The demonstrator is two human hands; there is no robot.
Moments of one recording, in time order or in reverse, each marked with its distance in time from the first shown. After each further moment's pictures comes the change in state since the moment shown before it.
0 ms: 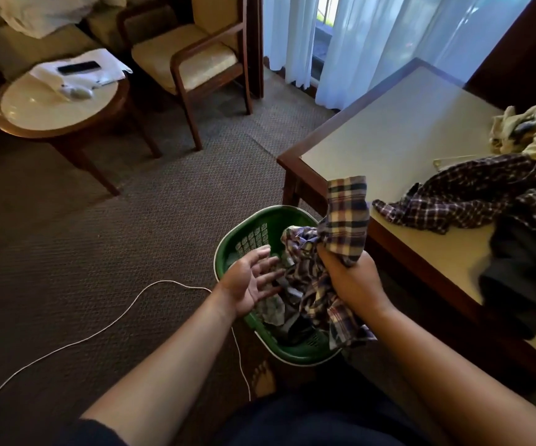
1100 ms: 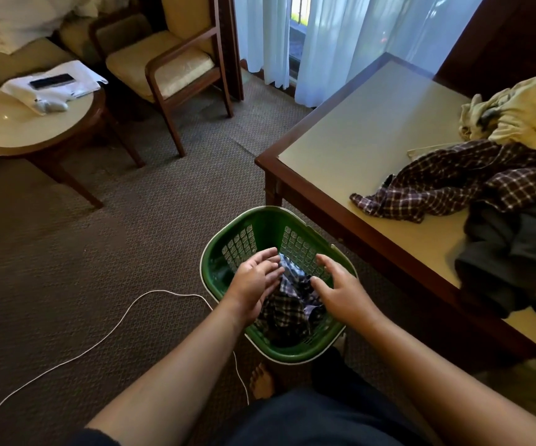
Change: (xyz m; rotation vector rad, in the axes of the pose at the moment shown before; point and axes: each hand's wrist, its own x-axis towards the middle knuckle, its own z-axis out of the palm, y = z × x) left_hand 0.007 -0.030 0.044 0.190 0.016 0.166; right_hand -0.010 0.043 -0.022 -0.390 -0.171 0.042
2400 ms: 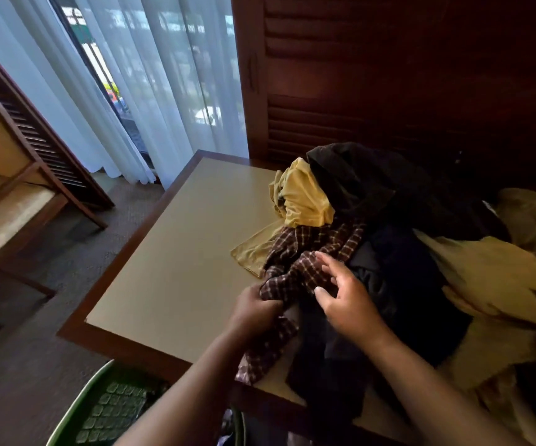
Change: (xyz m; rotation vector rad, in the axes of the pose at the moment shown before) left_hand 0.143 0.025 0.404 0.931 -0.257 0.294; right_hand 0.046 0.150 -0.353 0.267 0.552 -0.022
